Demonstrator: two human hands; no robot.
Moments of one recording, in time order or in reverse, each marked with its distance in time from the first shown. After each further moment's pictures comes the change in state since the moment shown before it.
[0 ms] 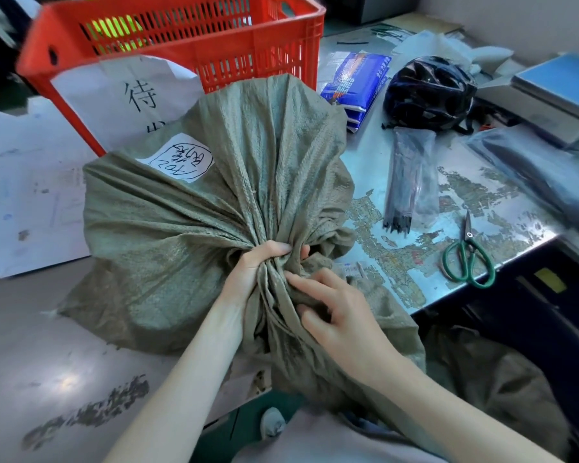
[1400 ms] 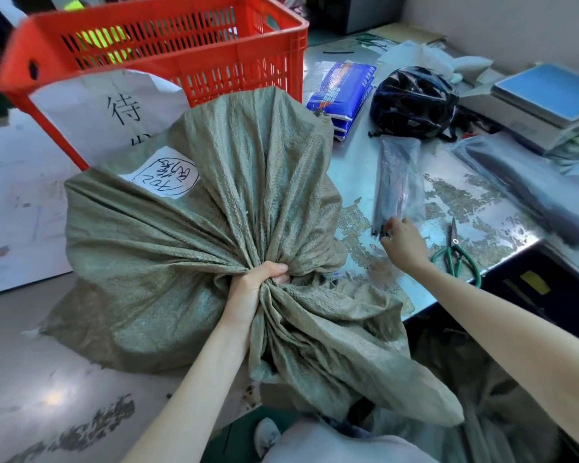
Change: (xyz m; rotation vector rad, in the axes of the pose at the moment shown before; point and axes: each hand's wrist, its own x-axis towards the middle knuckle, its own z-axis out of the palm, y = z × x) left_hand 0.020 -0.022 0.000 0.074 0.132 0.237; right_hand 0.104 0.206 -0.092 -0.525 0.228 0.495
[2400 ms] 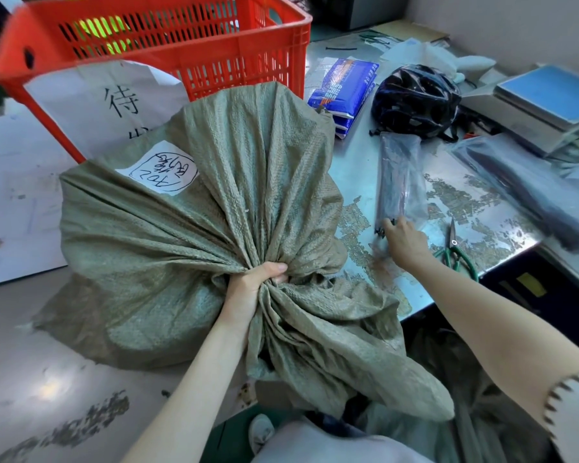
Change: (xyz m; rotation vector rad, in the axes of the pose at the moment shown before) left_hand 0.010 -0.005 -0.006 0.143 -0.070 0.188; right_hand 0.021 0.022 0.010 -0.514 -0.058 -0.181
